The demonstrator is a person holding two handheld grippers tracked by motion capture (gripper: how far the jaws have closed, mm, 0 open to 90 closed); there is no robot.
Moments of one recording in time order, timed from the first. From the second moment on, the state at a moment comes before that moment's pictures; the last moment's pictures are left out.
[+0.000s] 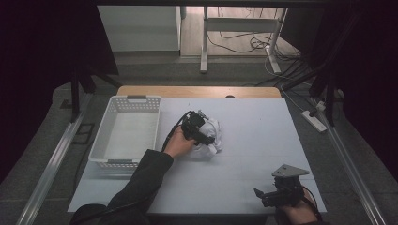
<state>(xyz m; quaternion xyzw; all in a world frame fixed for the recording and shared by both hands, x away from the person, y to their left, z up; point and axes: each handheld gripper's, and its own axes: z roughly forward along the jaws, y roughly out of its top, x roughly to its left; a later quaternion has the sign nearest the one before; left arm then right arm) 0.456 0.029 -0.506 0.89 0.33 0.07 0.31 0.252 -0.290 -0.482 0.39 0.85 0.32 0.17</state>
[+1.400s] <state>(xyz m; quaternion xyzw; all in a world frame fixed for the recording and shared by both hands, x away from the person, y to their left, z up) 0.436 0.028 -0.467 0.89 0.28 0.03 0.36 0.252 -0.290 -0.483 0.39 0.85 0.32 0.17</state>
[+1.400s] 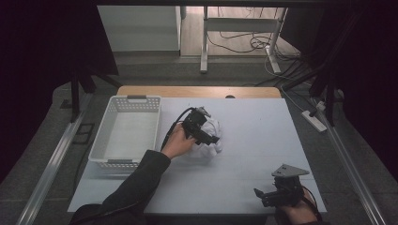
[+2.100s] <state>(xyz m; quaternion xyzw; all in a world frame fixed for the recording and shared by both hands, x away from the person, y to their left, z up) 0.425 0.042 -0.459 0.89 0.28 0.05 0.37 0.252 -0.291 -0.482 0.40 0.84 0.32 0.18</state>
